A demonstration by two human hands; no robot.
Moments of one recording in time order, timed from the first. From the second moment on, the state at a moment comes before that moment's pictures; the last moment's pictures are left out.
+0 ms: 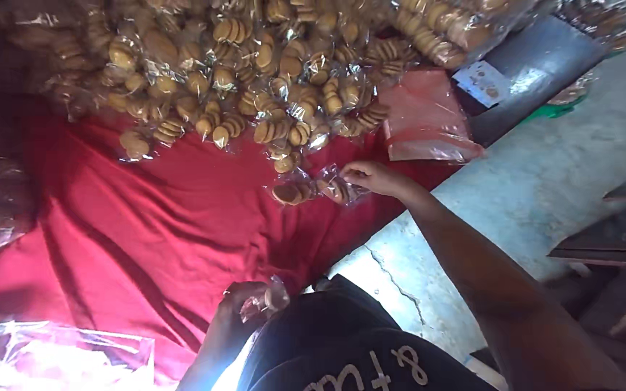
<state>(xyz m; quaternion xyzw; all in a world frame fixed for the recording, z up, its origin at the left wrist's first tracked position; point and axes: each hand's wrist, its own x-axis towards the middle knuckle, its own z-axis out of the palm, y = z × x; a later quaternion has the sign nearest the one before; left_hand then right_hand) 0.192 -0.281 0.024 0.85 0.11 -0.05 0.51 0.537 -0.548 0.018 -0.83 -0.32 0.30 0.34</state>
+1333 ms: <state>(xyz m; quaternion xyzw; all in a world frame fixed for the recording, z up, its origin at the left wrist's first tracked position) 0.351 -0.345 -0.030 0.96 -0.08 0.11 0.25 0.478 -0.545 -0.040 -0.66 -0.45 0.29 0.52</state>
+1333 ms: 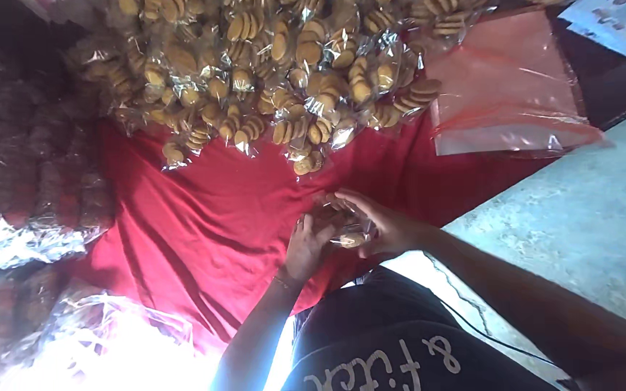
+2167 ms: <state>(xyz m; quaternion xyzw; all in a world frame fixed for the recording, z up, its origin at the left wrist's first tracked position) 0.368 -0.308 -0.042 0.89 -0.14 0.02 0.43 0.459 -0.545 -0.061 -0.75 -0.43 0.18 0.46</state>
